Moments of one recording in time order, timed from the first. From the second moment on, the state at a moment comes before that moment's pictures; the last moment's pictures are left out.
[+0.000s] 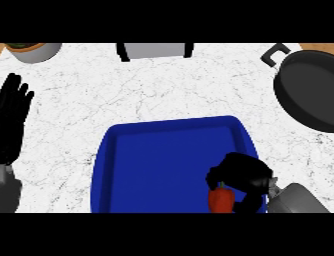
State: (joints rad) left arm -0.16 0.24 0.16 -1.63 0.10 0.15 0.22; right arm -0.23 -0.40 0.57 -1.40 0.97 0.41 -0.44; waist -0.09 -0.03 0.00
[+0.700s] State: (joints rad) left arm -0.13 0.24 0.17 -1.67 0.10 0.14 0.22; right arm 0.36 -0.67 0.12 -1.91 0.53 0.19 -0.60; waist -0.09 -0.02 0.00
